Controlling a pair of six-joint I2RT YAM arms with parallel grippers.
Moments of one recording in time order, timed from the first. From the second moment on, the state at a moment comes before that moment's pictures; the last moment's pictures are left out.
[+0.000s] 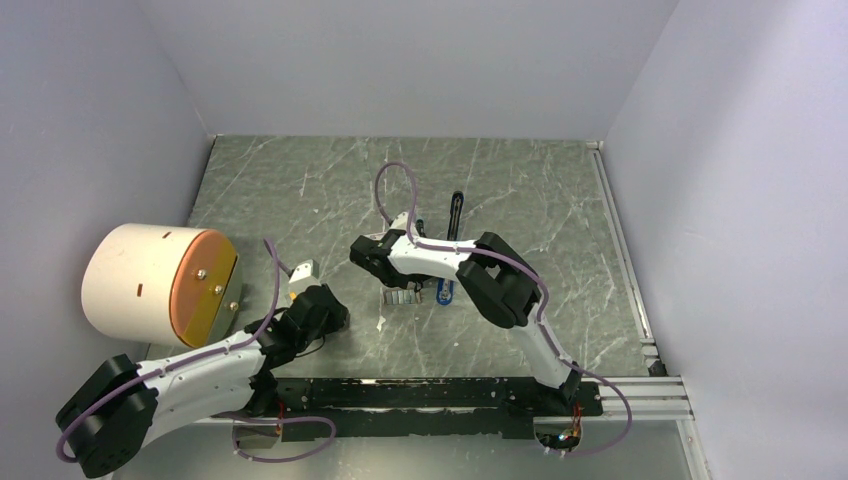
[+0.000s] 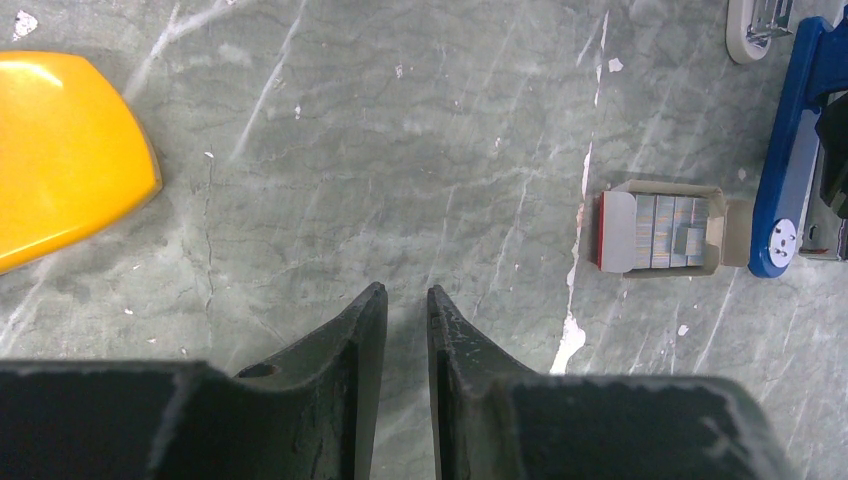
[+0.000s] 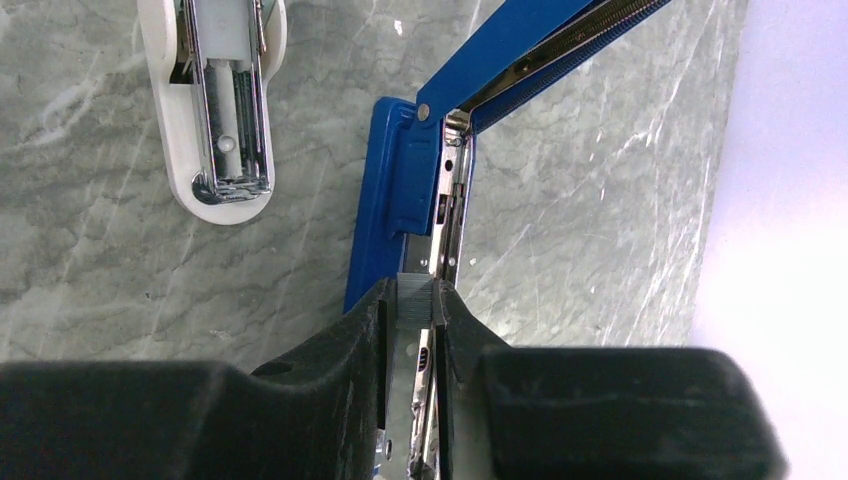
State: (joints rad) left arm -0.79 0.91 0.18 -0.01 -0.40 -0.95; right arm 0.99 2.21 1.60 -1.06 0.94 0.71
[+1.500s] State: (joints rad) left arm -0.79 0.86 0.18 -0.07 -0.40 -0.94; right arm 0.90 1.80 1.15 -0.56 0.75 0.82
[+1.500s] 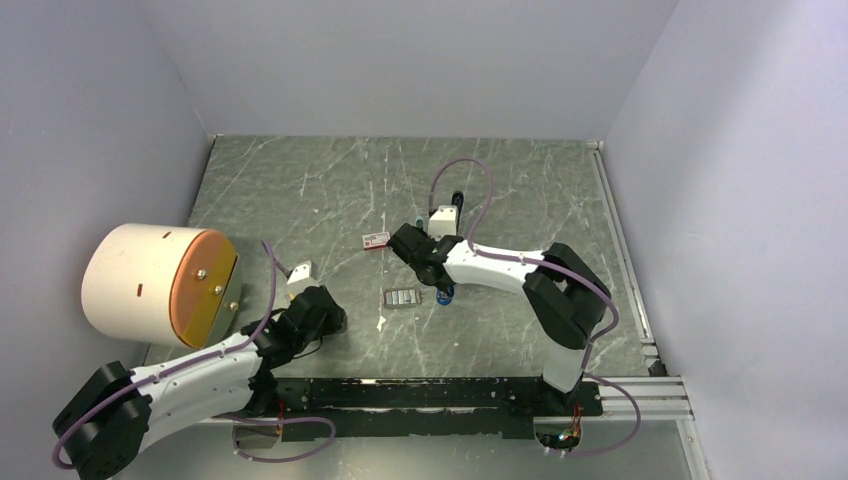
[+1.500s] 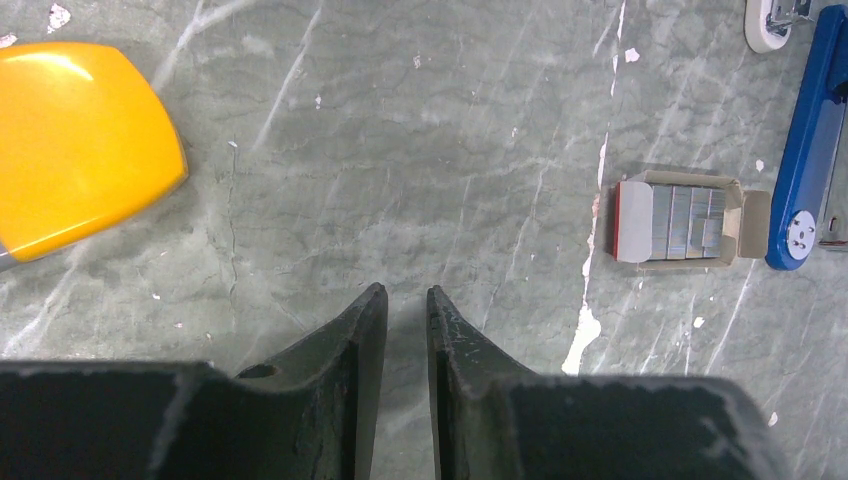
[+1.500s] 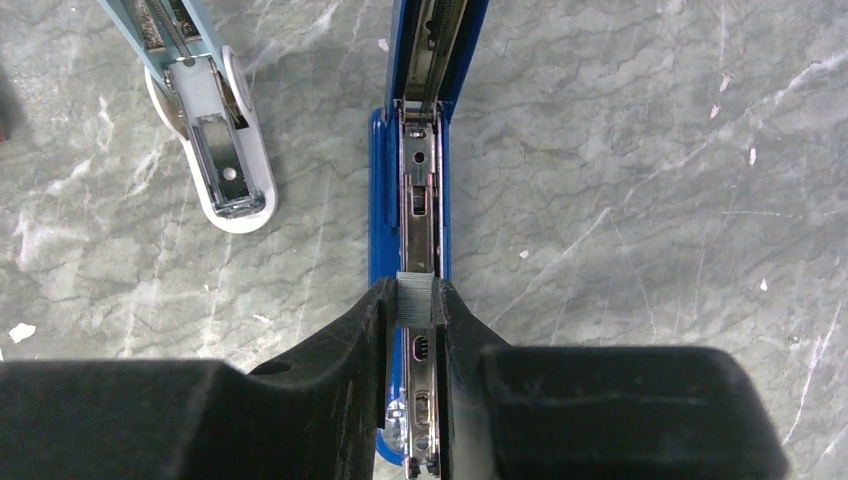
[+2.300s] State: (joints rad) left arm -0.79 0.89 0.19 -0.06 -0.40 -0.94; right arm 0.87 1.77 1.10 -0.51 0.70 0.82
